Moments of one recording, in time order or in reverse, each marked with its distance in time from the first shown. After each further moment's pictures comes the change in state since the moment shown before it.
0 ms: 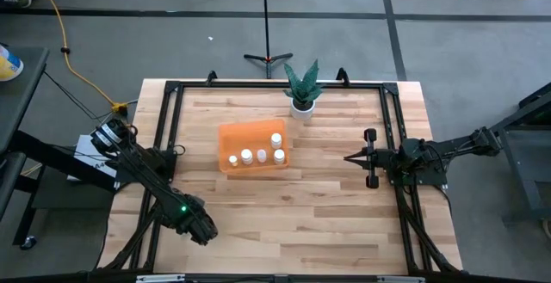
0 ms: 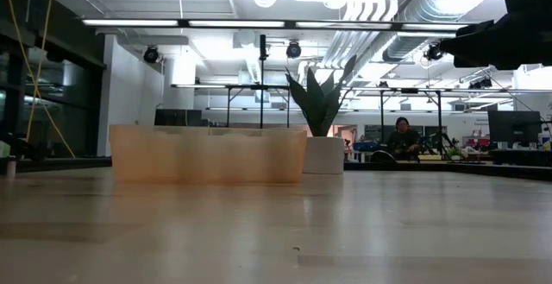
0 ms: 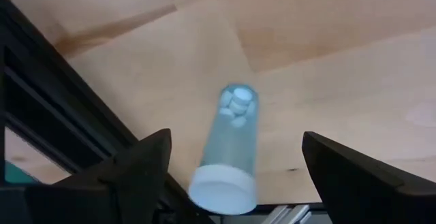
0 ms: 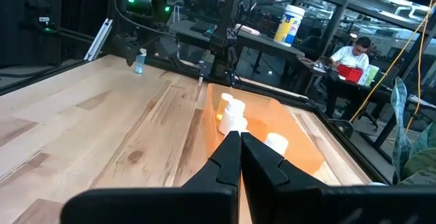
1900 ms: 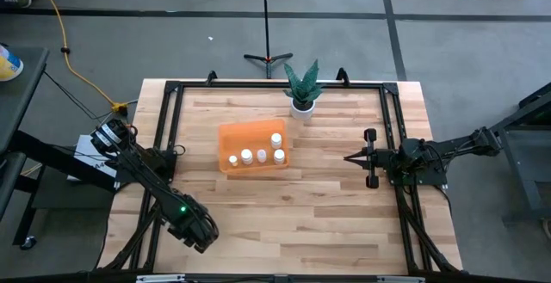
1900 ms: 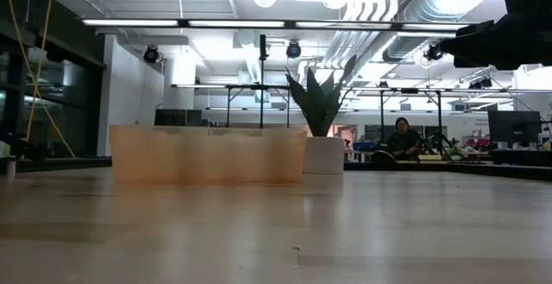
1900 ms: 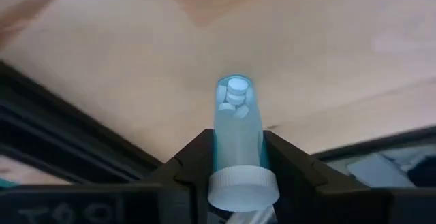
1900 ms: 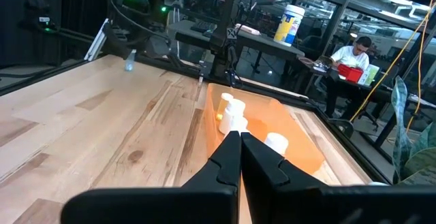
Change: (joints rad) left arm -0.004 0.000 -0.004 0.116 0.071 0.122; right arm 0.000 0.000 0.000 -0.001 0.000 0.002
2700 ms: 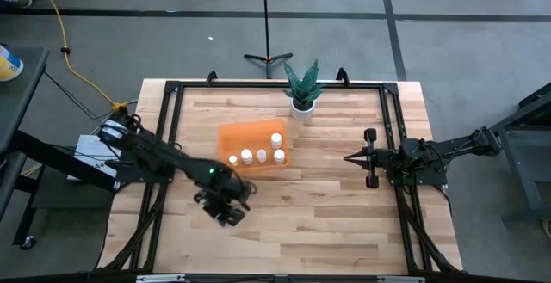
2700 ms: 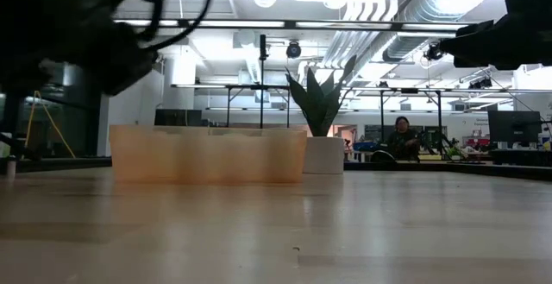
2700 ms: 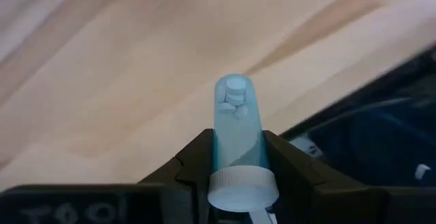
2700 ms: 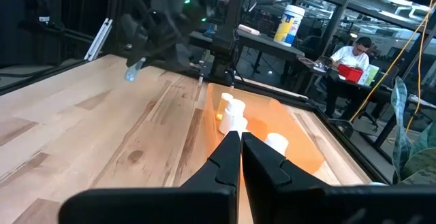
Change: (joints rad) left arm 0.433 0.000 0.039 0.095 0.100 0.470; right arm 0.000 0.000 0.000 0.000 0.000 -0.002
